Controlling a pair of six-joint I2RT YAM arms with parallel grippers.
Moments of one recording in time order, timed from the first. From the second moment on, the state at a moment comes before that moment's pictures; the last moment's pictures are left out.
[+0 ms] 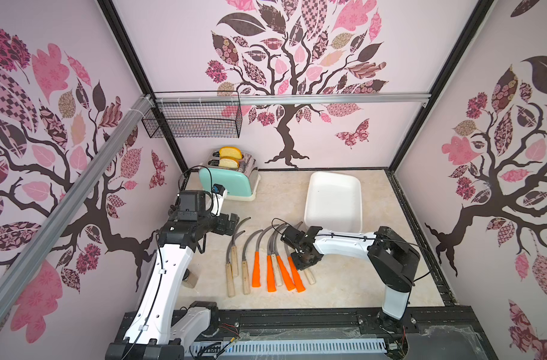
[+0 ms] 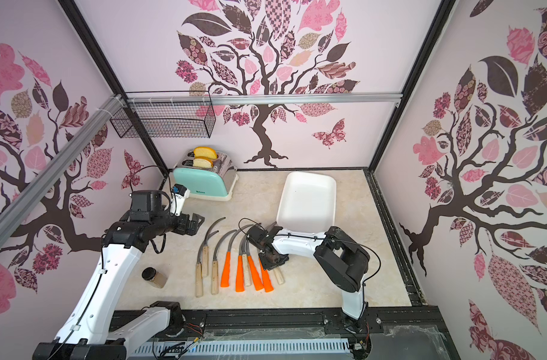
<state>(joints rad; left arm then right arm) -0.07 1.04 1.13 -0.89 0.20 0.18 0.94 1.86 1.18 -0.78 0.08 0.56</state>
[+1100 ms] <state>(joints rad) -0.07 1.04 1.12 -0.89 0.24 0.18 0.94 1.77 1.23 -0.87 0.00 0.48</state>
